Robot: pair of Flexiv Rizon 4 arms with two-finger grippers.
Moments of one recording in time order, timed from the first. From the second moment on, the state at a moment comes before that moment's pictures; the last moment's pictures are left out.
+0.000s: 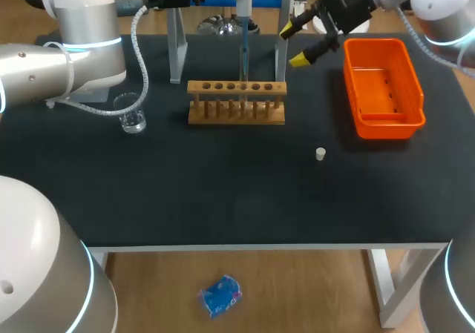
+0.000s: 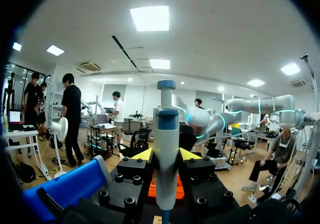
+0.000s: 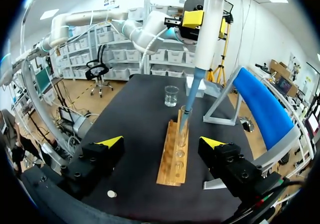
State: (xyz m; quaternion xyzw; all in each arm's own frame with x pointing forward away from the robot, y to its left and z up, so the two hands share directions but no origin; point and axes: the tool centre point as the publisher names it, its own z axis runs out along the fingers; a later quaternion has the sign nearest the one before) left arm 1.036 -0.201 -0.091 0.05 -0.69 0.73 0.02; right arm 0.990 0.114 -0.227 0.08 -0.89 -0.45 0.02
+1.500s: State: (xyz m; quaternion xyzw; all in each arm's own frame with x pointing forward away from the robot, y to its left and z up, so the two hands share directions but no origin) left arm 1.023 -0.197 -0.078 0.02 -0.70 0.72 -0.01; right arm 0.988 0.113 -0.227 0.07 -0.89 -0.45 0.02
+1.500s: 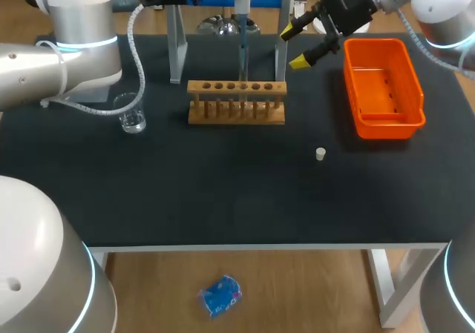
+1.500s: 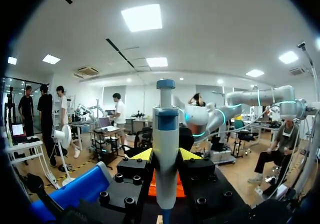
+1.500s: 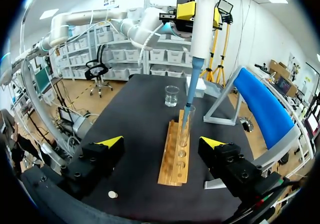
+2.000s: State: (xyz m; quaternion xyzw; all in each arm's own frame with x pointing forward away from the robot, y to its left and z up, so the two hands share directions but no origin) left arm 1.025 -0.198 -0.076 0.03 -0.69 0.72 -0.01; right arm 0.988 0.113 -0.227 0.07 -0.89 -0.45 0.02
